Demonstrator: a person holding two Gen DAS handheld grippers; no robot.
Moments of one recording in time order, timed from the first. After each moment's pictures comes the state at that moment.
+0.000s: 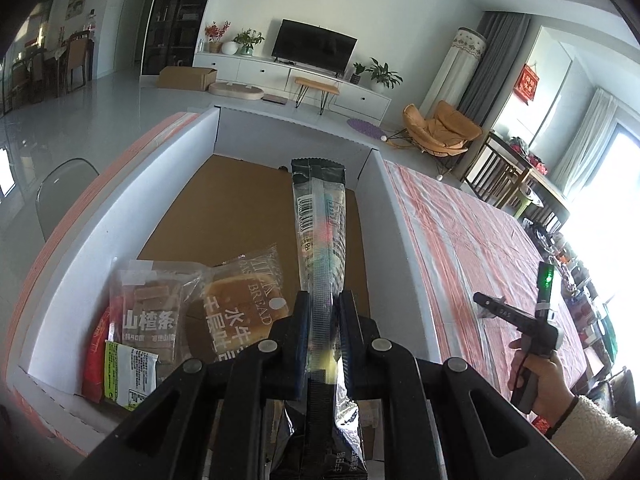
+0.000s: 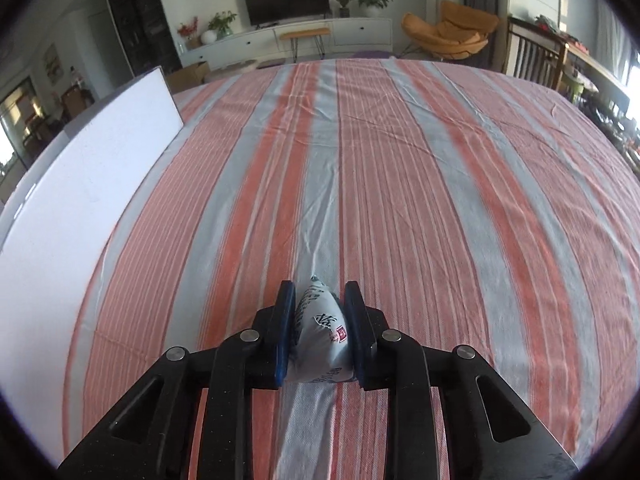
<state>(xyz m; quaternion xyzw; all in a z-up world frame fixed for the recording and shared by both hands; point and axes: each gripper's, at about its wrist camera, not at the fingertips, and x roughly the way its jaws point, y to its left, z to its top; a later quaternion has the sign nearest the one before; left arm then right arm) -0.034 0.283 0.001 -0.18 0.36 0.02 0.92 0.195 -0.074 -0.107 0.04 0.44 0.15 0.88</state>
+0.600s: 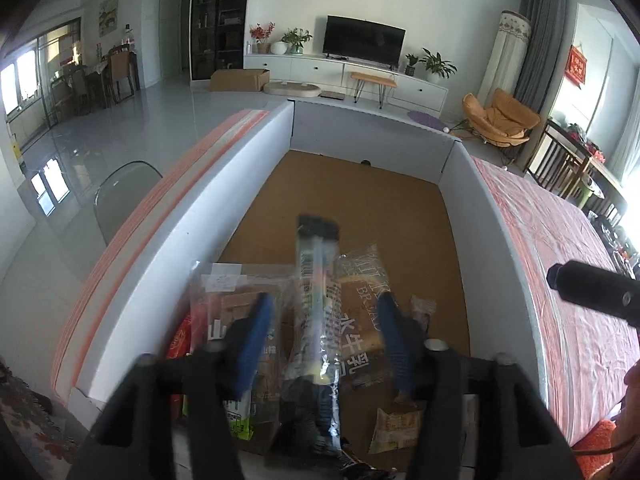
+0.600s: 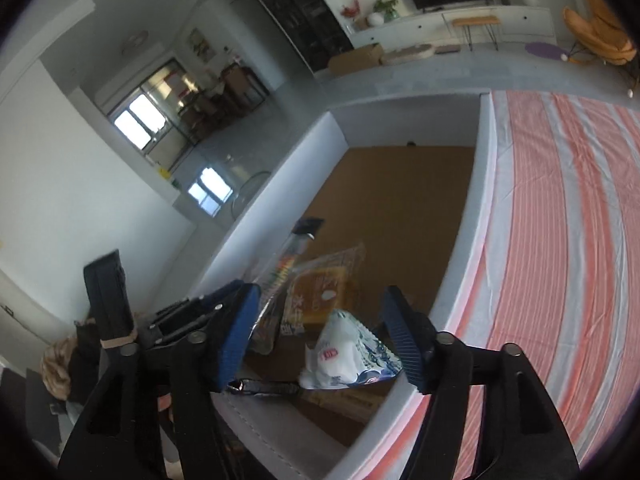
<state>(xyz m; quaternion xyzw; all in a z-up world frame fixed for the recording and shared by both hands) -0.033 0.319 -0.022 -0.13 0.37 0.14 0.91 0.079 0.138 0.013 0.05 0.45 0.43 0.78</state>
